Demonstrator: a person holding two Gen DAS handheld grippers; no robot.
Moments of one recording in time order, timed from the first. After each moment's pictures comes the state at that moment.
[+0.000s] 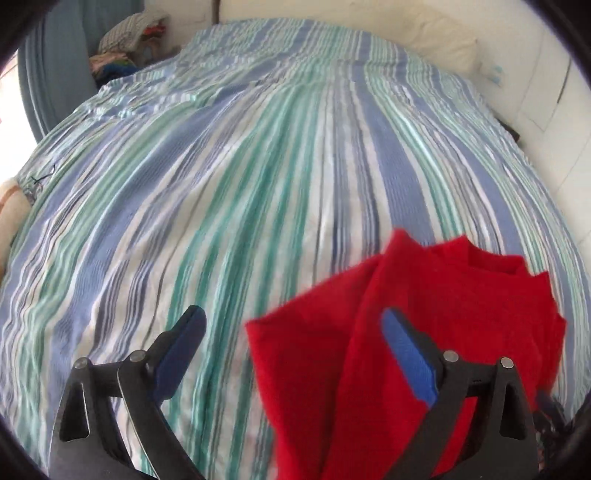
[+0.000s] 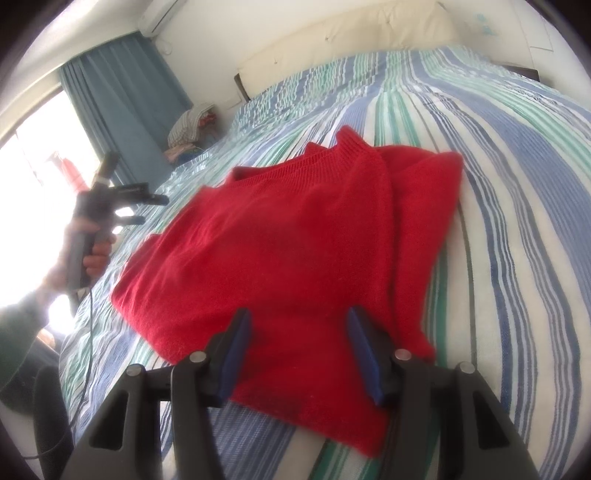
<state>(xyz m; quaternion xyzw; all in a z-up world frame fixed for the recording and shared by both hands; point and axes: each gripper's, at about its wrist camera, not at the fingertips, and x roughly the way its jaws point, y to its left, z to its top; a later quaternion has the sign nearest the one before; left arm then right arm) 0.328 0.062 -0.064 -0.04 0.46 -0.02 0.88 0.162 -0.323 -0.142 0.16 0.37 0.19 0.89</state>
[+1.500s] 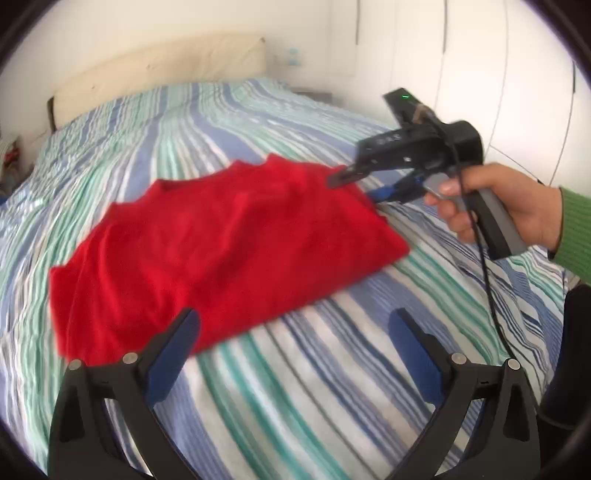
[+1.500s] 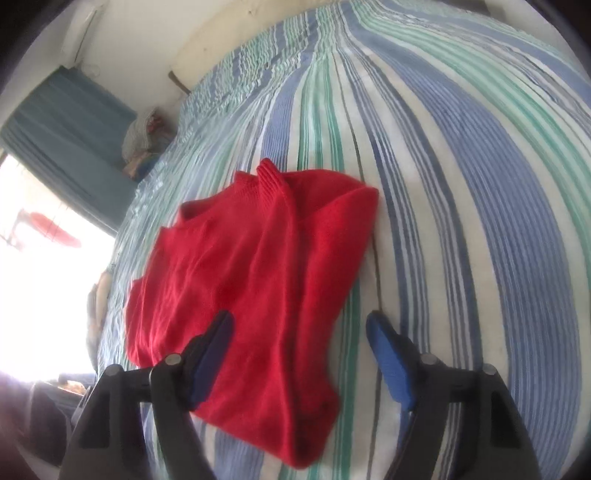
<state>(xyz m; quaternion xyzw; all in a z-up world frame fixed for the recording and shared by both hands) 0.142 -0.124 -0.064 0.12 0.35 -0.30 0.88 0.223 -0.384 -0.114 0.27 0.49 0.14 0.82</state>
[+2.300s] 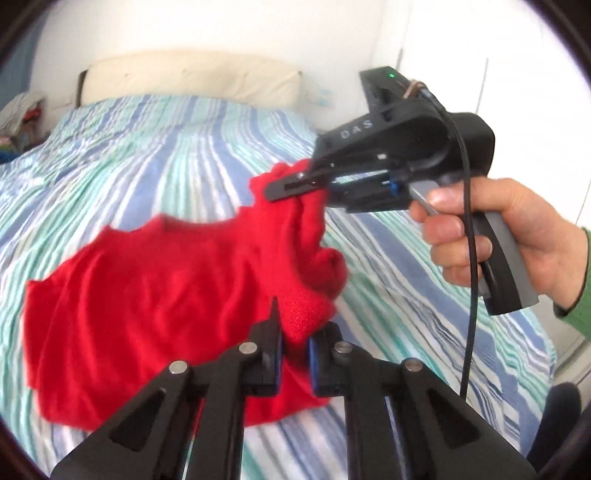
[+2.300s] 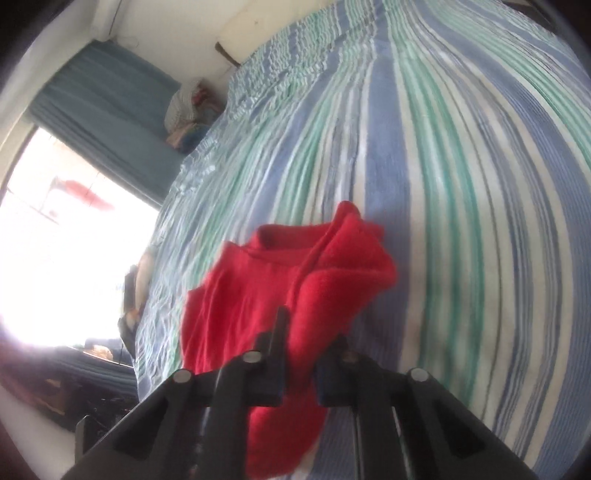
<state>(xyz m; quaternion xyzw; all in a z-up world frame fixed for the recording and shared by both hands) 0.188 -0.079 -0.032 -0.04 0.32 -0.26 0.91 0.306 -0.309 -0.045 0.23 0.49 0.25 0.80</state>
